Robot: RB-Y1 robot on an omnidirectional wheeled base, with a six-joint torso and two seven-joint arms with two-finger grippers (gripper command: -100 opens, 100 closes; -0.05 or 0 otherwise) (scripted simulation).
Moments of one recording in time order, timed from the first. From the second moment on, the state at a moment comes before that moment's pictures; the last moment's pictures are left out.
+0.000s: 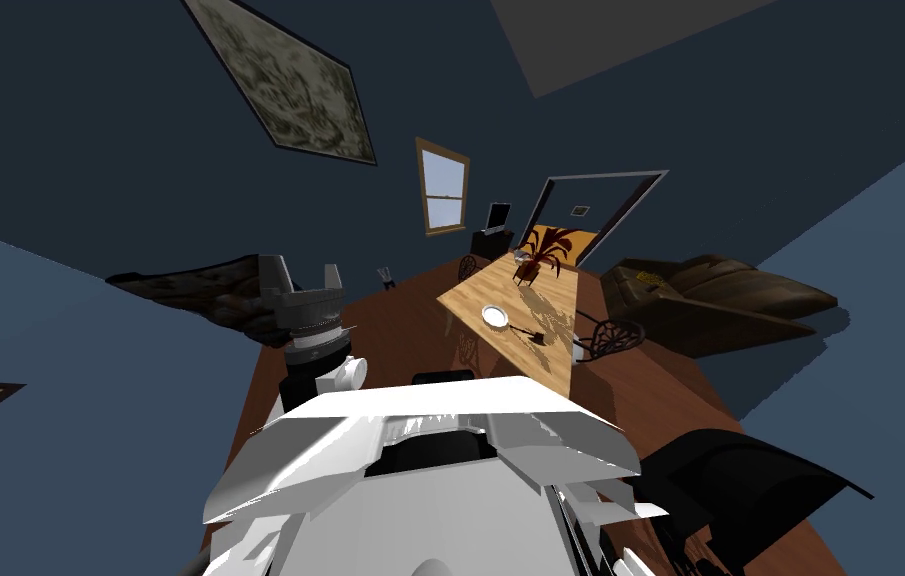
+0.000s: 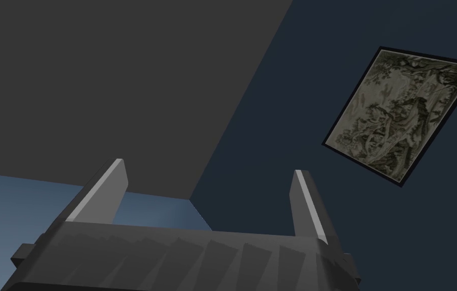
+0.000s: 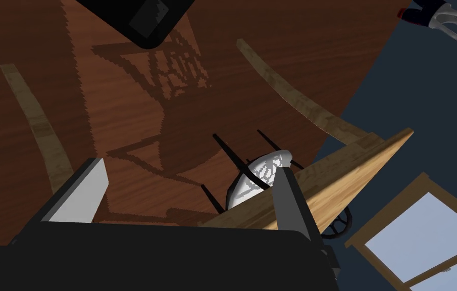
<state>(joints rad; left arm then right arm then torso) 0.48 0.00 0.01 -2.33 -0.05 -0.65 0.04 1.05 -0.52 0.29 -1.46 0.51 -0.44 -0.12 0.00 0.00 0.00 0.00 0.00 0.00</state>
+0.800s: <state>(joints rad) 0.48 0.00 0.01 -2.33 -0.05 -0.65 0.04 1.07 -0.61 0.27 -1.31 0.56 -0.43 -0.06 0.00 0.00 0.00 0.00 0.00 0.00</state>
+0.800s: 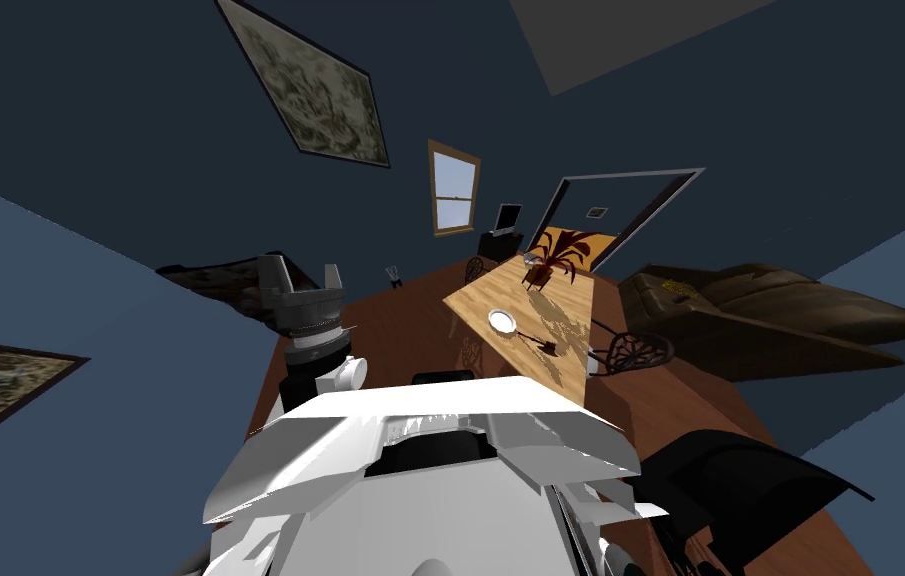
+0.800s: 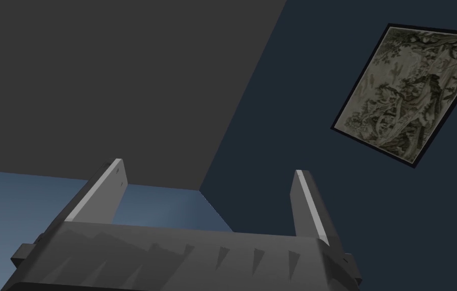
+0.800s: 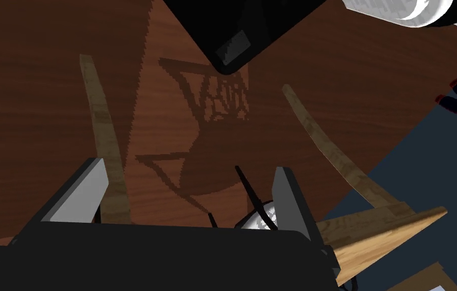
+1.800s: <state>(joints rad) 0.48 0.00 0.01 -2.33 -0.05 -0.65 0.04 1.08 -0.72 0.23 -1.08 0.63 -0.42 0.03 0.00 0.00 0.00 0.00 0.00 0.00</state>
